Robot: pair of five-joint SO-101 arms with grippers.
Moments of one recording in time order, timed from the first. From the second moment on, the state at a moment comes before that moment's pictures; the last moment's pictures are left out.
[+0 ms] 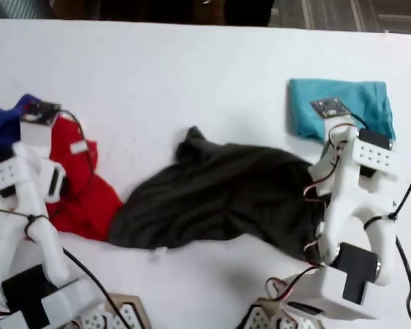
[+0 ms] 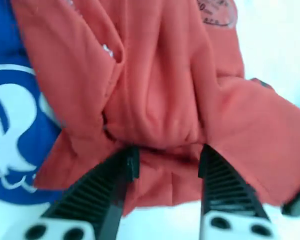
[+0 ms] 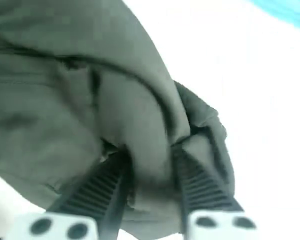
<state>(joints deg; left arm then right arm) -35.6 -13.5 36.4 61.1 -33.8 16.4 -1.9 21.3 73.8 39.4</state>
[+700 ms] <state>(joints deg) -58.3 -13.5 45.3 26.5 -58.6 6.3 -43.6 22.5 92.8 40.5</state>
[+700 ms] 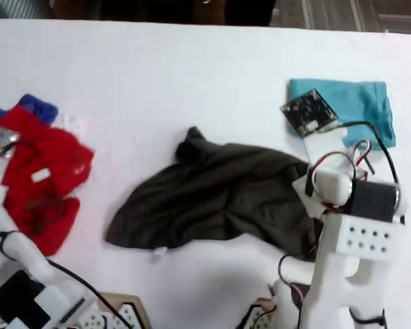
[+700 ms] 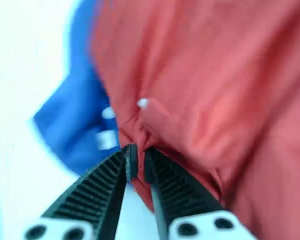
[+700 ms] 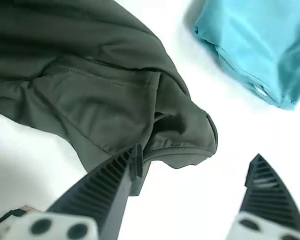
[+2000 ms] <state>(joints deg) -39.8 -13.5 4.9 90.2 -43.9 6.3 -45.0 32.7 89.5 40.5</state>
